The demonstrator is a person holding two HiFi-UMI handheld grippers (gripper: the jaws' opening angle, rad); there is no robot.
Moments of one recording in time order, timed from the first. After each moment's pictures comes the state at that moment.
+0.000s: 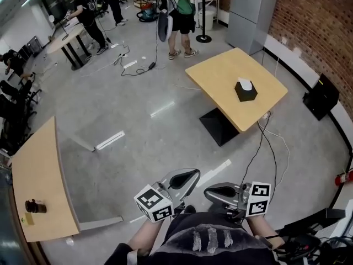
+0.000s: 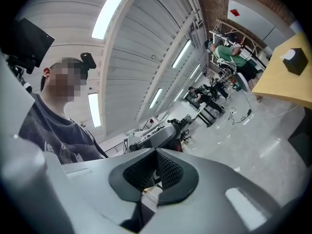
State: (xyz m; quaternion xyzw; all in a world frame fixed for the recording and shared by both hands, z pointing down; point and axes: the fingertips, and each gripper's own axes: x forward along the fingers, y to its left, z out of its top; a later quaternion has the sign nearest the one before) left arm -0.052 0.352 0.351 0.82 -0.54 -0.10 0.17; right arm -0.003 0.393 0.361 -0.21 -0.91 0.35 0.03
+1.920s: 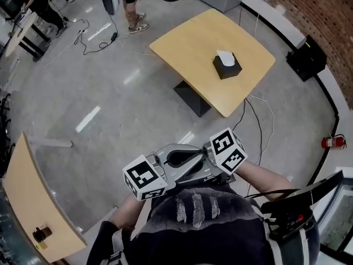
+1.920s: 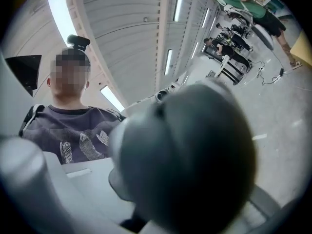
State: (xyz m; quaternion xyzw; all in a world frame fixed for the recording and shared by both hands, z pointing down) left arm -0.049 0.191 0.356 0.91 -0.36 0.00 0.21; right arm -0.094 0.302 0.370 -0.45 -0.80 0.36 0.18
